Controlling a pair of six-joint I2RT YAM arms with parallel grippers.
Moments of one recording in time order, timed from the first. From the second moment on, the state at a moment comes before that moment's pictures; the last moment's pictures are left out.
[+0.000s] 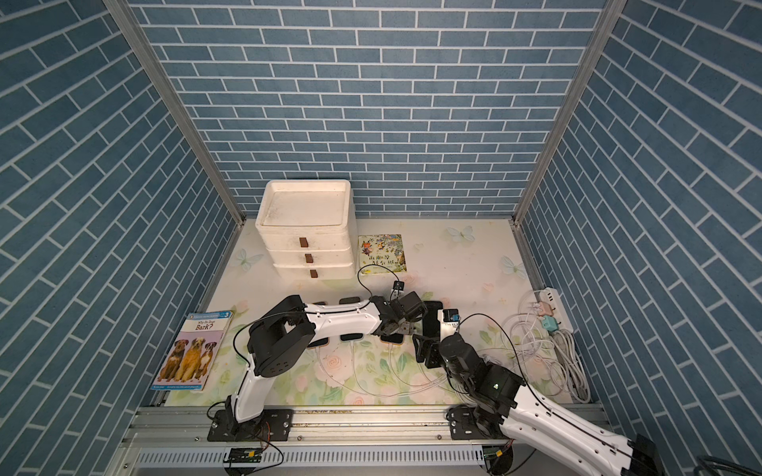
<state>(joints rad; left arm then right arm) -1.06 2.11 1.45 -0.55 -0.39 -0.82 0.98 0.54 0.28 -0.35 0.29 0.70</state>
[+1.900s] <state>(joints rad) -1.05 1.84 1.20 -0.30 -0.50 -1.08 1.15 0.95 0.20 0.11 0.10 0.71</state>
